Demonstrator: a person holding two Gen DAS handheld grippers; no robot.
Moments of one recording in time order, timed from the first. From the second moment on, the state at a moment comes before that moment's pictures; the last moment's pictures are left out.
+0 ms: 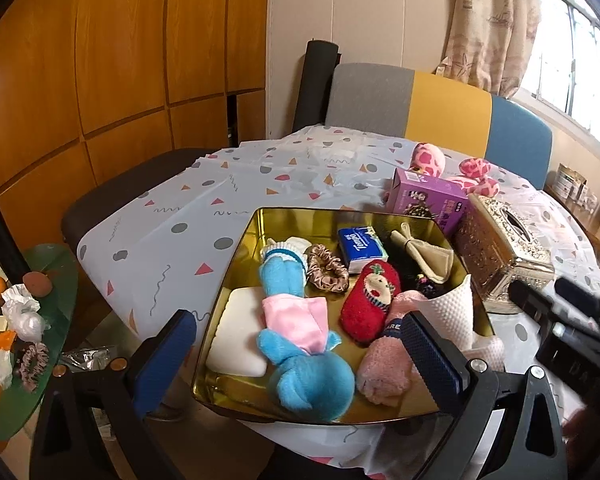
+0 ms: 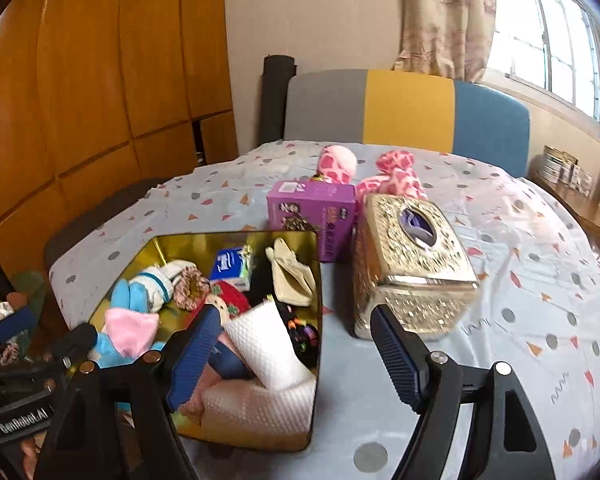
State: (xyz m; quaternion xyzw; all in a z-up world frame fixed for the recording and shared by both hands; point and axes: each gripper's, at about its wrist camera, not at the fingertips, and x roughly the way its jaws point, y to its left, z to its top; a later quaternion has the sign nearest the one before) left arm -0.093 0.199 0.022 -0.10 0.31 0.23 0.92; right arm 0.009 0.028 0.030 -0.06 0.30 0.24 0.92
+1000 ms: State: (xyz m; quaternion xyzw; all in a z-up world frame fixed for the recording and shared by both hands) left arm -0.093 0.190 0.024 -0.09 0.31 0.26 0.91; right arm 0.007 0.029 0.013 -0.07 0.32 0.23 0.91
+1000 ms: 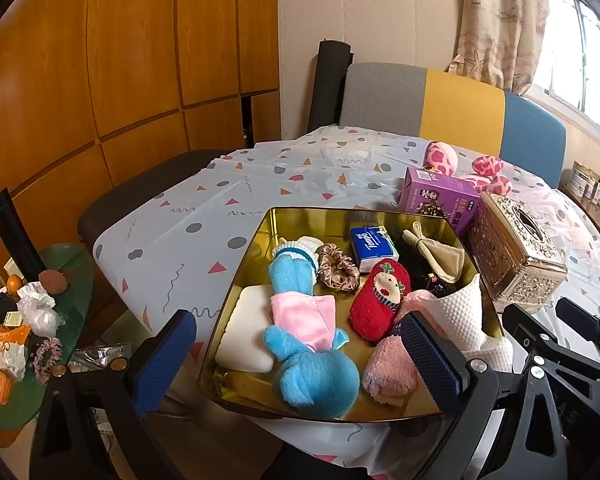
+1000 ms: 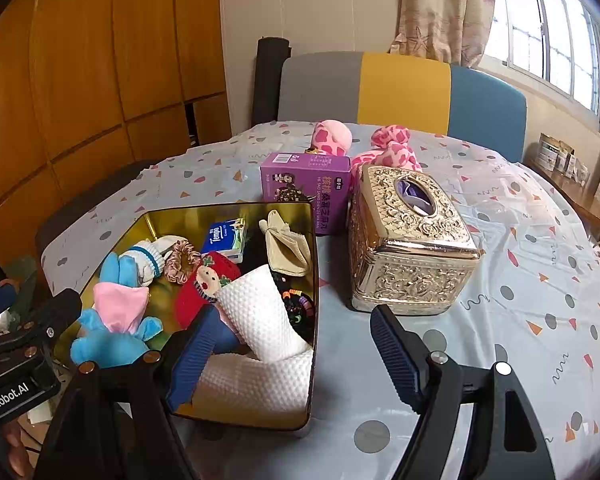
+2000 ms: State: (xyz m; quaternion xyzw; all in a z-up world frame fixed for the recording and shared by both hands) left arm -0.092 0.188 0.021 -0.09 0.32 0.25 0.91; right arm 0.008 0.028 0.012 -0.06 0.33 0.23 0.91
